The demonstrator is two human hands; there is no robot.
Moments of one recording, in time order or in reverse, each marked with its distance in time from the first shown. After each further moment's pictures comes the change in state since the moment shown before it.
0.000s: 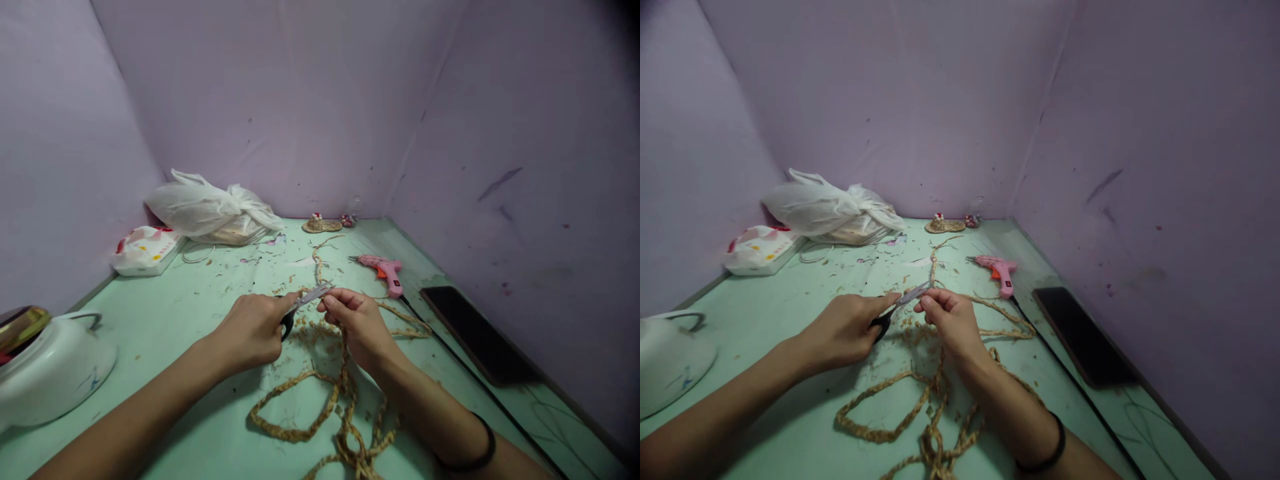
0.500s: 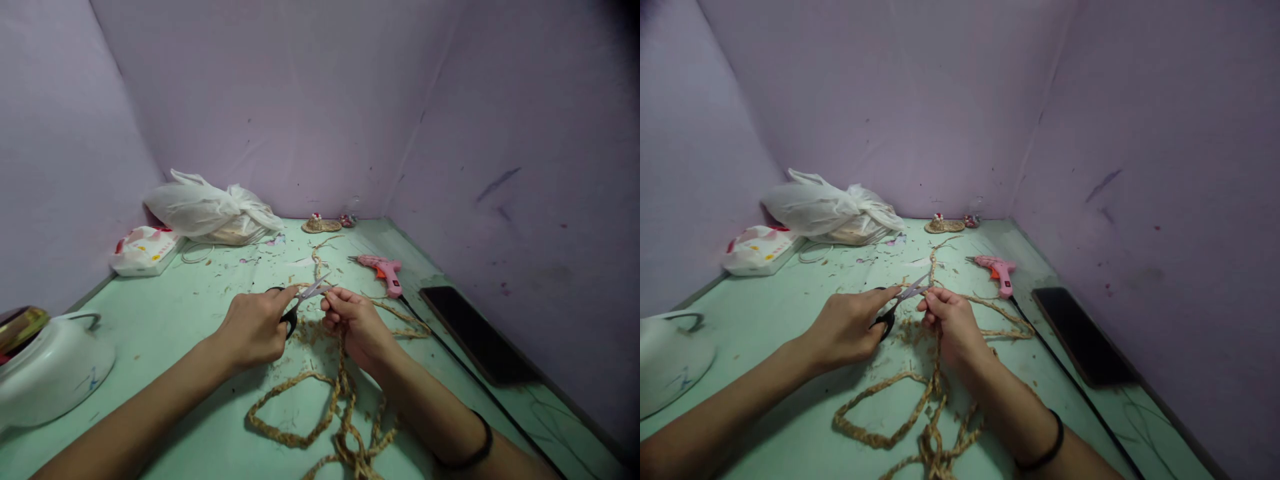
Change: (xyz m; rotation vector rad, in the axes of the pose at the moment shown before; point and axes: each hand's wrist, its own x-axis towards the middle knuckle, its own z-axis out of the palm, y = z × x) left_hand 0.002 -0.001 0.008 0.080 0.110 -0.051; right_hand 0.002 0.001 0.000 0.297 -0.015 0.151
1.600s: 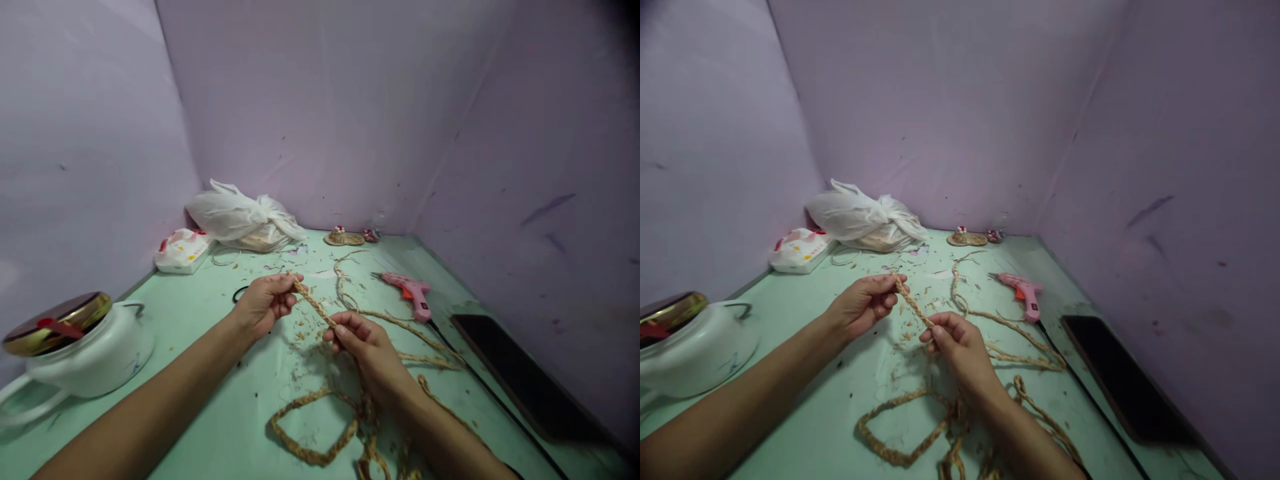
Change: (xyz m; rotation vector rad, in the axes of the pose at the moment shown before) left_hand 0.022 -0.027 -0.003 -1.839 0.167 -0.573; right_hand -0.007 0.015 0.005 -0.307 -0.135 -0.018
